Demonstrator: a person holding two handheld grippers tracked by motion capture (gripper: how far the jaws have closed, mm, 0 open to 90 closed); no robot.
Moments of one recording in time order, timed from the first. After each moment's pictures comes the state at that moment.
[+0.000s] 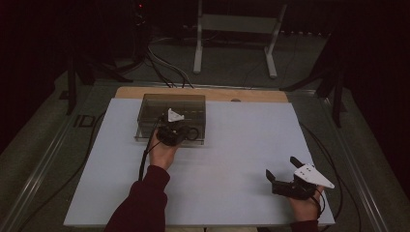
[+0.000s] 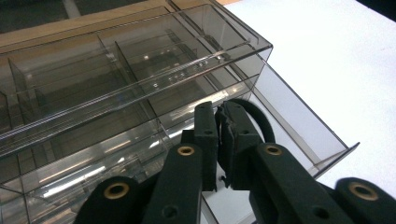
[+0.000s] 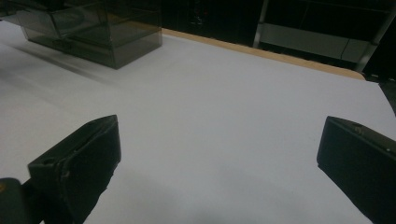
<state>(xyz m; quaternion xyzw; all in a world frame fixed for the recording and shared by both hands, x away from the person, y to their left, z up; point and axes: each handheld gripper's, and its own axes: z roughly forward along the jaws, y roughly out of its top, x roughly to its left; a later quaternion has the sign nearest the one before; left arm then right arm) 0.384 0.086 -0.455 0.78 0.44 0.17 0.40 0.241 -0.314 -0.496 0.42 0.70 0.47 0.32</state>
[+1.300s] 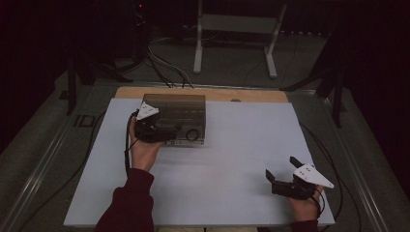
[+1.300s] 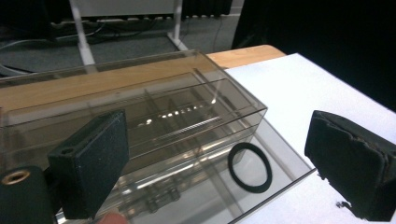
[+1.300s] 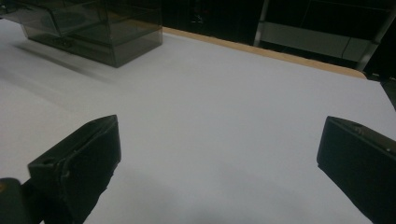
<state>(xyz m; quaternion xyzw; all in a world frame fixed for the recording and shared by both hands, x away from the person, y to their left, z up) 0.361 0.143 -0.413 0.73 0.44 0.20 0.49 0.241 -0.313 -0.497 0.42 0.71 0.47 0.32</state>
